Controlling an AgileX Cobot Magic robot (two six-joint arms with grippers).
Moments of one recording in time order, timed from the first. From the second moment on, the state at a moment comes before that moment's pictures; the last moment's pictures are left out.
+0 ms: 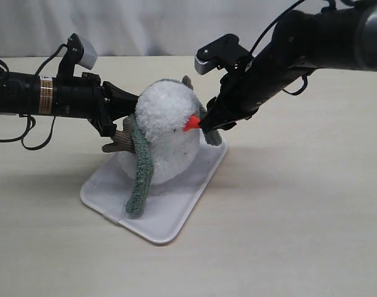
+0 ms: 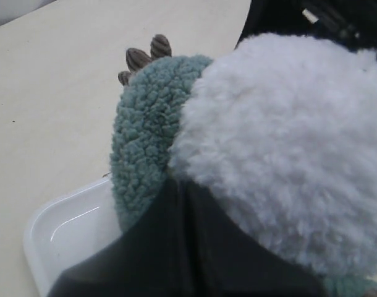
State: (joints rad) left arm -0.13 1.97 -0.99 1.47 -0.95 -0.91; right arm 0.40 1.90 -1.31 0.27 0.59 -0.53
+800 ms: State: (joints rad) left arm -0.13 1.97 -0.99 1.47 -0.93 -0.91; right arm 0.40 2.03 -1.31 0.27 0.47 -0.57
